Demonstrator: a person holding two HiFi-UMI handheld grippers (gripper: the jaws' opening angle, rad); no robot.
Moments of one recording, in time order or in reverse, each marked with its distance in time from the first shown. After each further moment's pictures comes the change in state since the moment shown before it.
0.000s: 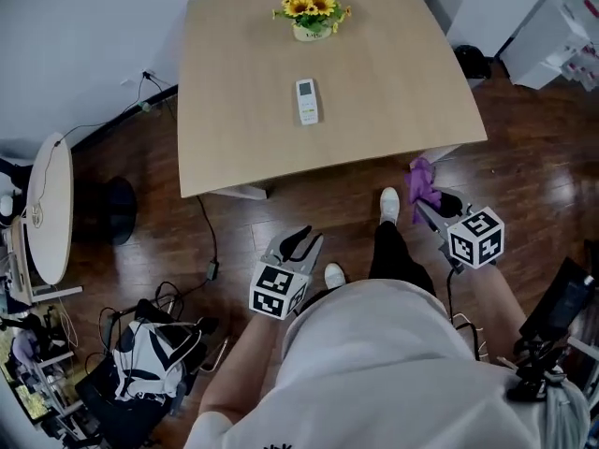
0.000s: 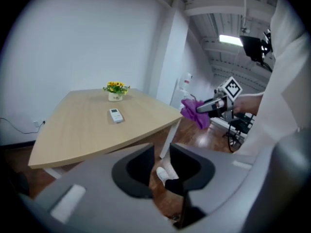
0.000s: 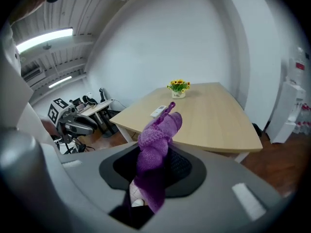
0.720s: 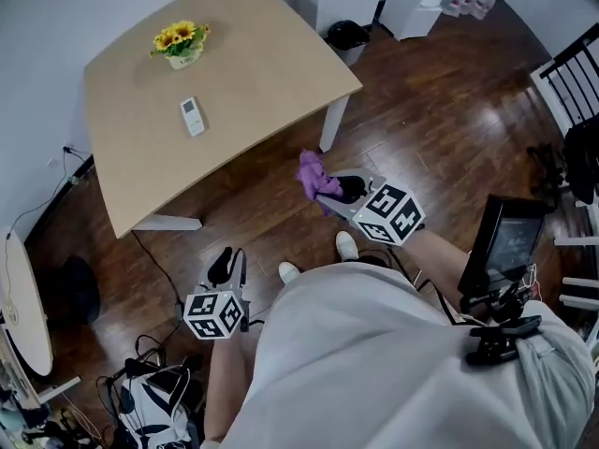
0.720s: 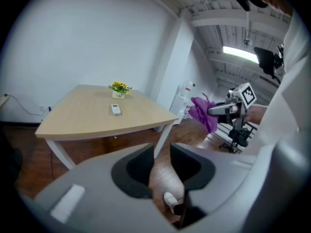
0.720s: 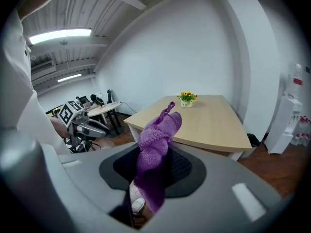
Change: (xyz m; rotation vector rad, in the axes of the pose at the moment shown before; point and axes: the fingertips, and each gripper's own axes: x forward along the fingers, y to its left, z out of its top) left arm -0.043 -0.043 -0.020 -0.118 -0.063 0.019; right arm -0.076 0.069 -0.010 -0.100 -0.078 0.012
